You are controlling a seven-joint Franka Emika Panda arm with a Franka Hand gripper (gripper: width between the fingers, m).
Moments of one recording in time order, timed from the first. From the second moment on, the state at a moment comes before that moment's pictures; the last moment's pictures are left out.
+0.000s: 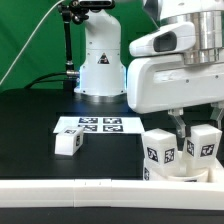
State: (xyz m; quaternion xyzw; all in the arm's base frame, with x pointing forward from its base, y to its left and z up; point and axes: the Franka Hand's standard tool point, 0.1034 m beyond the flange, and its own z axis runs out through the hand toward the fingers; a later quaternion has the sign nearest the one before) arm 0.618 0.103 0.083 -0.99 -0.04 -0.08 0.05
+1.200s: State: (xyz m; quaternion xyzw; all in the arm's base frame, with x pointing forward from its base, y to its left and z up) arm 0.614 0.100 0.082 -0.88 0.46 -0.07 0.11
